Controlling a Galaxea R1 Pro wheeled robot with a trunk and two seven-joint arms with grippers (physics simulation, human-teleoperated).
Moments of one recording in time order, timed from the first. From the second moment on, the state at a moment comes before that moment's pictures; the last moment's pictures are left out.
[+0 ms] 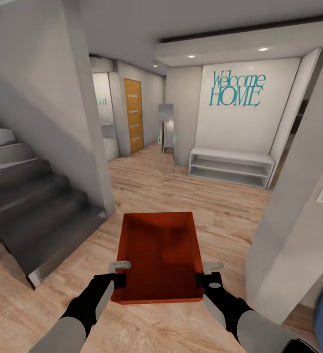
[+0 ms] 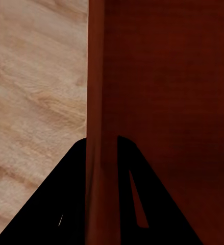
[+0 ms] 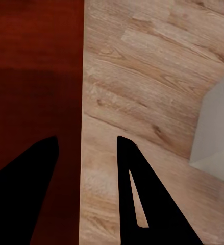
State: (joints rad) left arm -0.59 -0.09 -0.02 -0.62 0.09 0.47 0.13; right arm -0.69 0.03 0.63 -0.35 -0.49 0.04 -0.33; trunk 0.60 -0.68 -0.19
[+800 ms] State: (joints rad) left arm -0.59 -0.09 -0.02 -0.62 0.09 0.47 0.13; right arm -0.69 0.03 0.63 -0.34 -0.49 0.04 -0.33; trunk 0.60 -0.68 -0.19
